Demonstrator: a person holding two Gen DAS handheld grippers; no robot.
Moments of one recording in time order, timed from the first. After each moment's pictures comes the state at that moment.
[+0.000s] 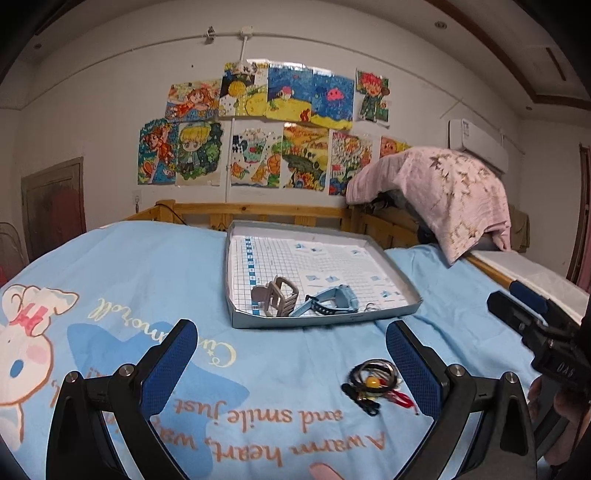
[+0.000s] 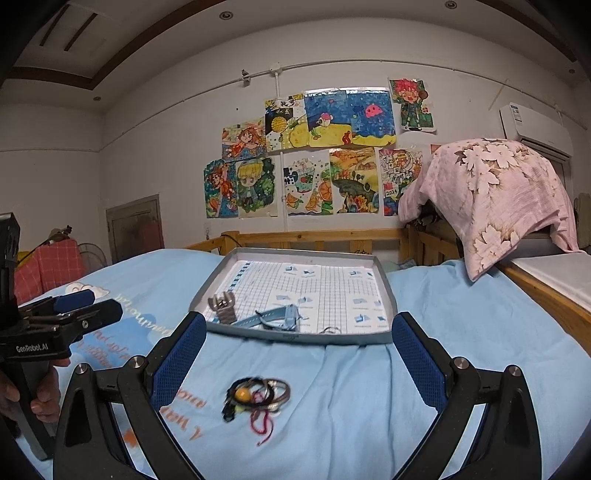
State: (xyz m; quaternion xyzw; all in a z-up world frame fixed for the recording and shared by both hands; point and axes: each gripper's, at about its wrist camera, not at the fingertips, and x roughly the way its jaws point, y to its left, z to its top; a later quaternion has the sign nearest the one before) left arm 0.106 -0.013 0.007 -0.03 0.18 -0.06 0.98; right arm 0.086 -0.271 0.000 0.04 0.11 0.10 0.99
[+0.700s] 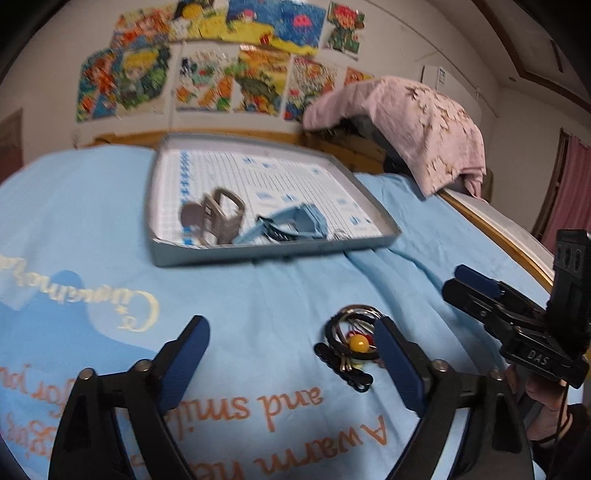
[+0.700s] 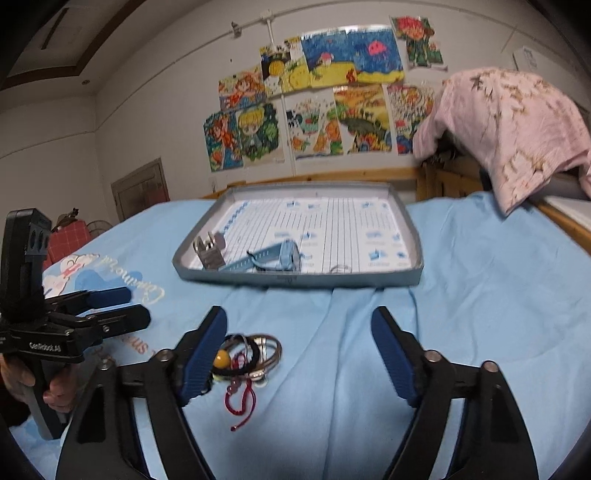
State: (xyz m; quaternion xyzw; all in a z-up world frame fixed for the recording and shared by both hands) left arm 0.177 -0.033 -0.054 -0.04 0.32 -0.18 0.93; right arm 0.148 -0.274 -0.061 0.07 0.22 0.15 0.96
